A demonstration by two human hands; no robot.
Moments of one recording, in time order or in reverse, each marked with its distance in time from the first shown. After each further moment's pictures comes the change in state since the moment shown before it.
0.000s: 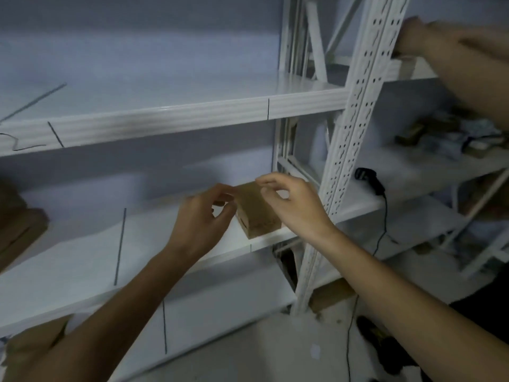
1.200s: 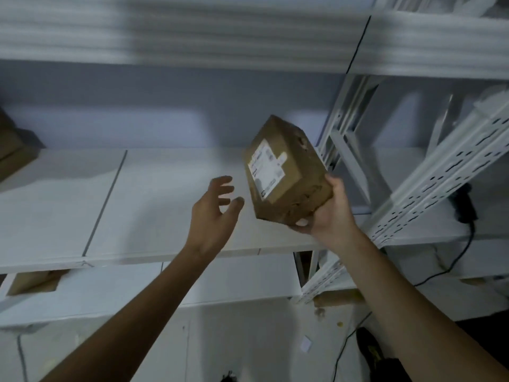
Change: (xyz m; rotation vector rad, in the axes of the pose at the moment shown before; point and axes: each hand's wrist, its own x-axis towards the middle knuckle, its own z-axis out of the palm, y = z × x) left_hand 0.073 -0.129 0.144 -0.188 0.110 -0.586; right_hand 0.150 0.229 0.084 1.073 -0.267 0.954
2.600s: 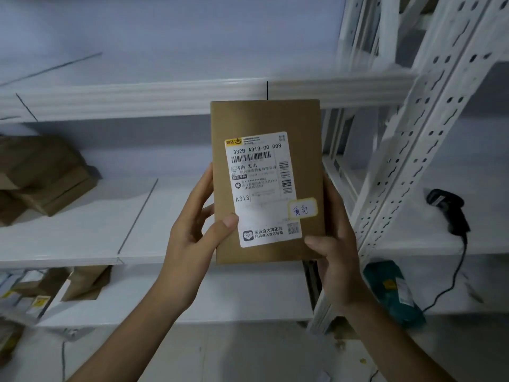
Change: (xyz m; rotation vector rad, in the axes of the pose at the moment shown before) left_hand -0.148 0.115 -0.017 -0.437 -0.032 0.273; right_hand -0.183 0.000 -0.035 -0.346 -0.430 -0.906
